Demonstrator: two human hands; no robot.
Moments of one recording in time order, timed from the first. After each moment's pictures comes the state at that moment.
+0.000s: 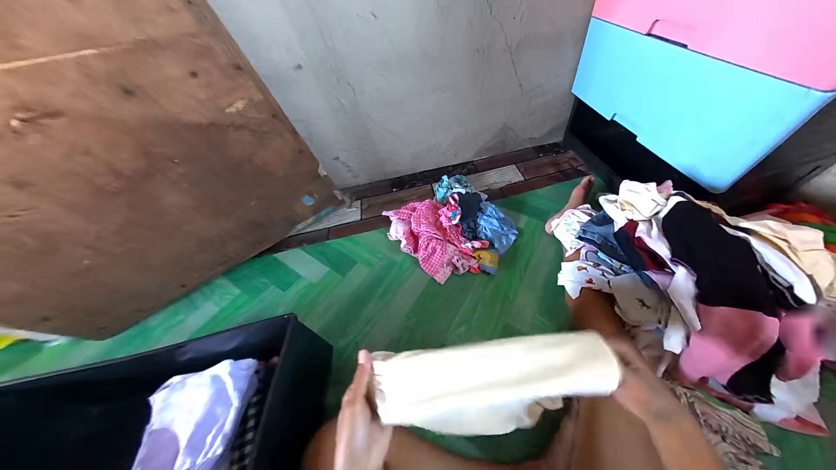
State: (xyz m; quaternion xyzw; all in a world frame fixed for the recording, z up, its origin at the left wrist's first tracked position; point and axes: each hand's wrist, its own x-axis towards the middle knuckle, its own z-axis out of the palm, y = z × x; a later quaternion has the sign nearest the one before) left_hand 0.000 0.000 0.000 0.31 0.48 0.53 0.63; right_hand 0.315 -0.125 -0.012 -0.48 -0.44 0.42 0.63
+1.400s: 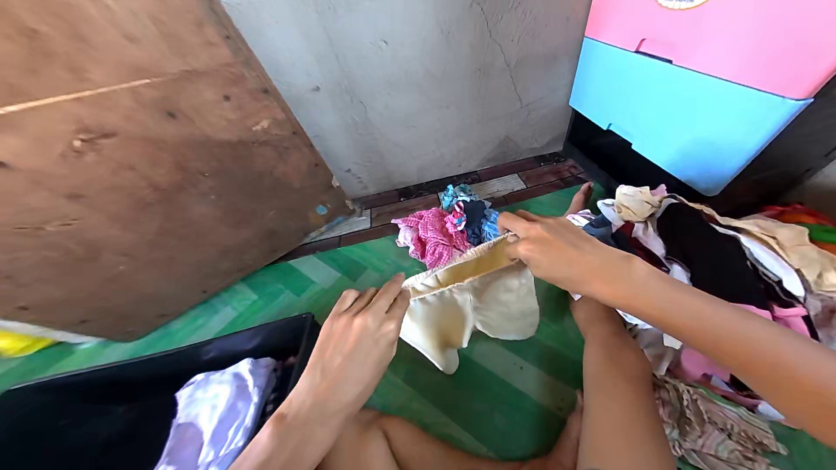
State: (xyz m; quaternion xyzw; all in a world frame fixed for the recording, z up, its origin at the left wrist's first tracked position) left_hand -0.002 0.050 0.117 0.92 0.27 0.18 -0.20; right_hand 0.296 0.009 0.152 -0.54 -0.84 -0.08 0.07
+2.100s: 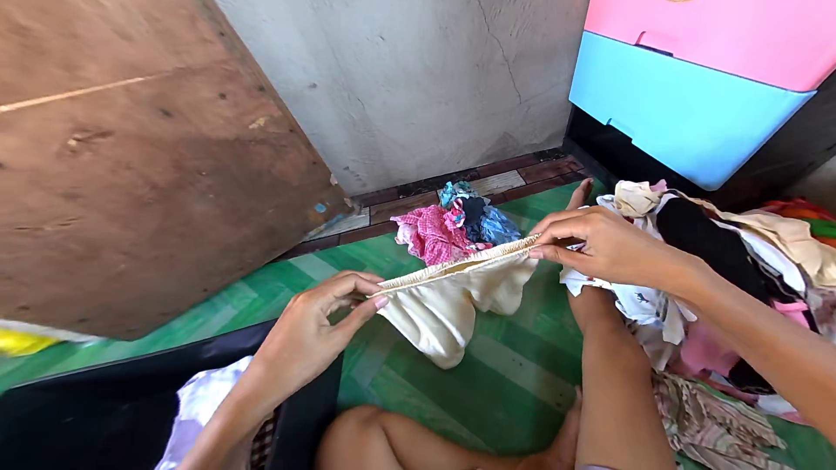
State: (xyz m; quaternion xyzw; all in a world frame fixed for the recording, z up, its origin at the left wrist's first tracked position) left_hand -0.043 0.083 0.121 0.86 0.33 0.29 0.25; right_hand 0.353 -0.014 0.137 -0.47 -0.82 0.06 0.32
